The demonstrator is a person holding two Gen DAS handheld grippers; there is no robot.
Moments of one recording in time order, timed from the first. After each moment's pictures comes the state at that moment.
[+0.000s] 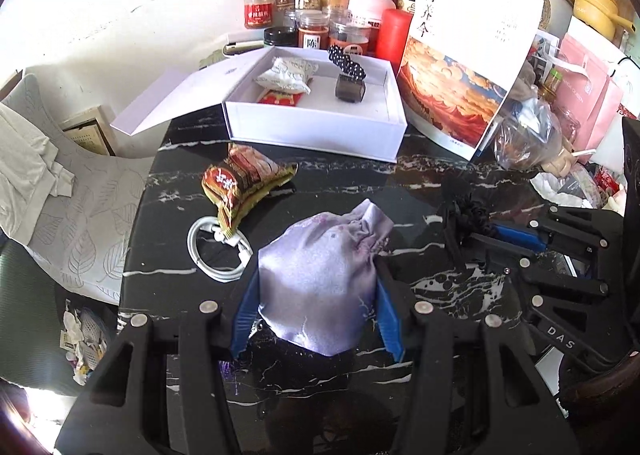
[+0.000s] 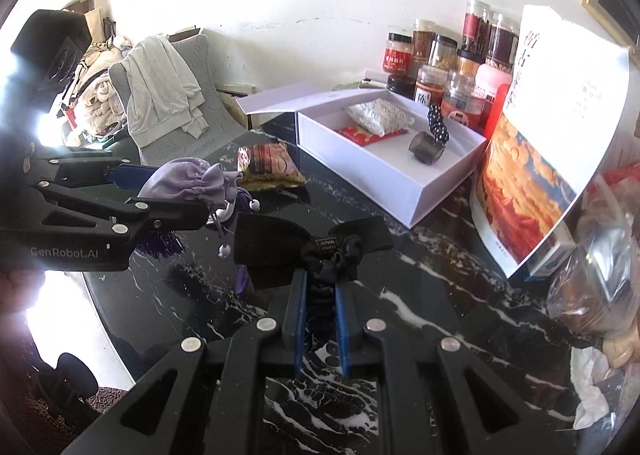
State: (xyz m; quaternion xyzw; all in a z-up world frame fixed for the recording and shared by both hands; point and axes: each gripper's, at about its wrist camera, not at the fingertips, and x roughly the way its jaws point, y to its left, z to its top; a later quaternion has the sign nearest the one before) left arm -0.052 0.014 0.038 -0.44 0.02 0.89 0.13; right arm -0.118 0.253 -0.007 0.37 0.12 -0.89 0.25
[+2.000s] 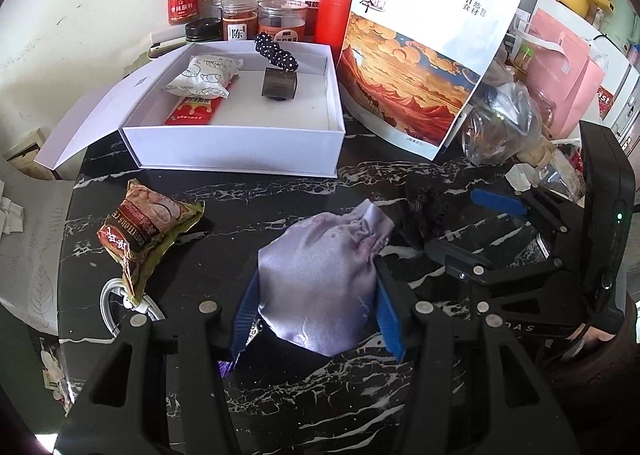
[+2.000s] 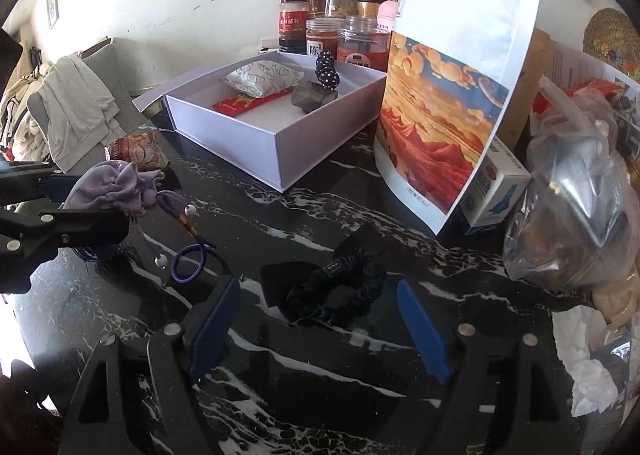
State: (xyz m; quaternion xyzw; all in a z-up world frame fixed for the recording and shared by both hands) left arm -0.119 0.086 0.009 -0.47 0.03 0.86 0.21; right arm -0.183 0.327 -0.061 0.41 0.07 -0.90 0.12
